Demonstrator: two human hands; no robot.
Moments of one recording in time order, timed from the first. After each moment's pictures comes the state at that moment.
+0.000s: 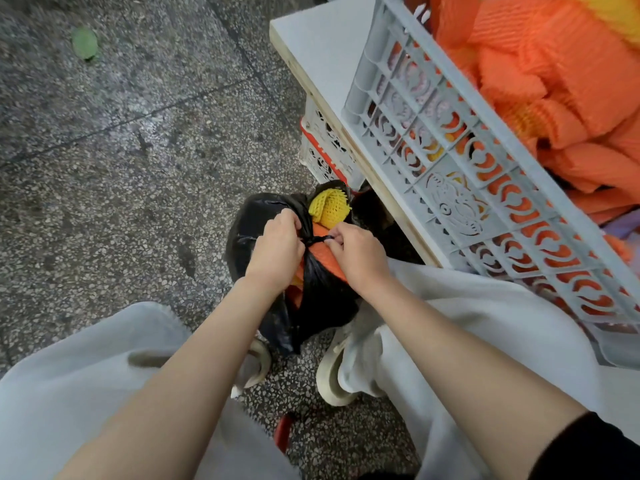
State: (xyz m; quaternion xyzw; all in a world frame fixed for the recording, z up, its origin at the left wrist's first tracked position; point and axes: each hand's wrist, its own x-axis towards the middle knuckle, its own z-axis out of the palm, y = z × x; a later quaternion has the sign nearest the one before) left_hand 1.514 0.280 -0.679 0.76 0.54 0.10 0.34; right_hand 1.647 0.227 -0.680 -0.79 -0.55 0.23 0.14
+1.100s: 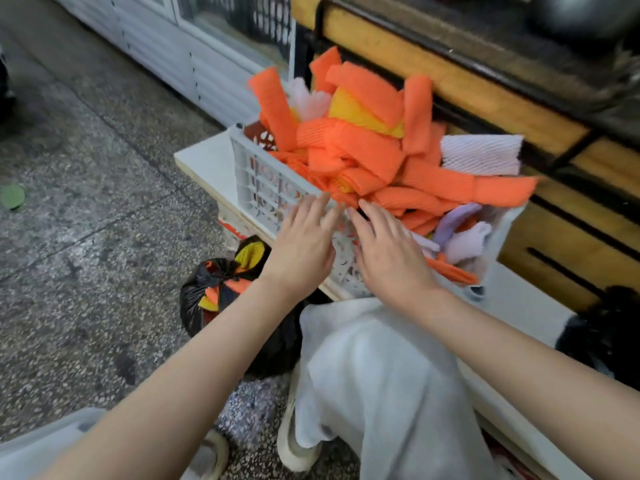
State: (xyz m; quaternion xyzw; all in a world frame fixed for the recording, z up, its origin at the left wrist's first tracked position) left_hand 1.637 0.224 -0.517 0.95 0.23 0.18 0.07; right_hand 1.756 0.123 -0.515 -0.77 -0.61 -0.18 0.04
